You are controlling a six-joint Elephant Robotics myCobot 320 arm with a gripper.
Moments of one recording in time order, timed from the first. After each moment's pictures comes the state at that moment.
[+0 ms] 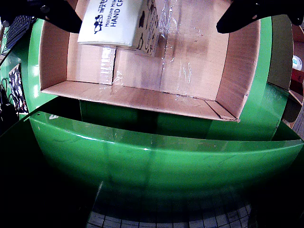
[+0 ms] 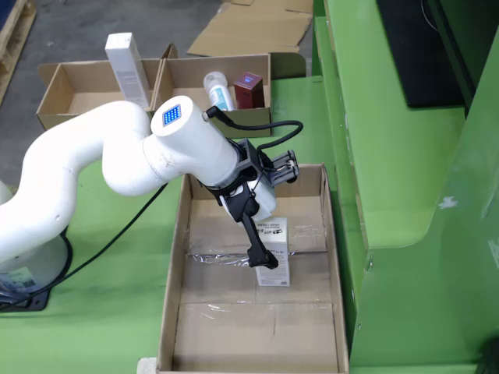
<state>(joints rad) 0.12 -1.14 -0.03 0.08 1.52 -0.02</state>
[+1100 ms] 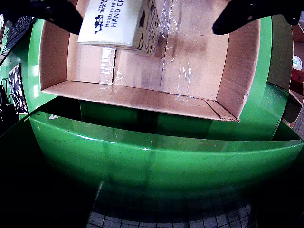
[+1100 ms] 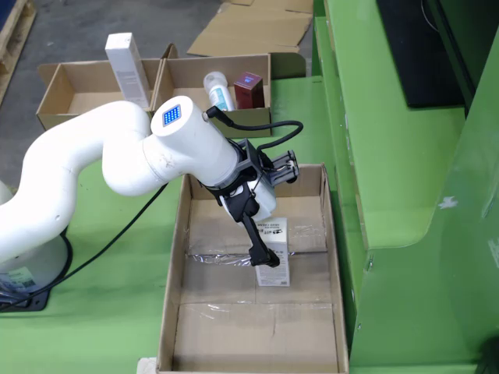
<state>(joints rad) 0.12 -1.14 -0.03 0.08 1.52 -0.02</state>
